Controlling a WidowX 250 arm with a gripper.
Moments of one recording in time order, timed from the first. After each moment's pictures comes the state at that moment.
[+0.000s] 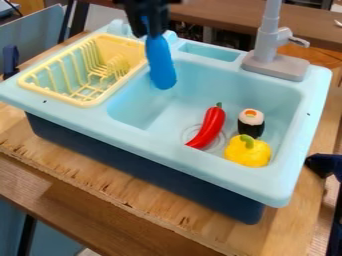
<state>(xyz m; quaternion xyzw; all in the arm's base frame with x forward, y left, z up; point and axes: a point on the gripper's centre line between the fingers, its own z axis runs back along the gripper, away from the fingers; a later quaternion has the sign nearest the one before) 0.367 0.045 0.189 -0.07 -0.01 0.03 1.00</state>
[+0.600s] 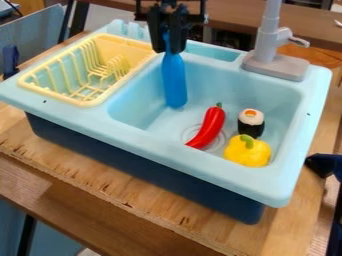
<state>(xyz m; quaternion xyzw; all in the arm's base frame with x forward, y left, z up) 0.386 0.032 0.162 -0.07 0.09 0.03 0.99</state>
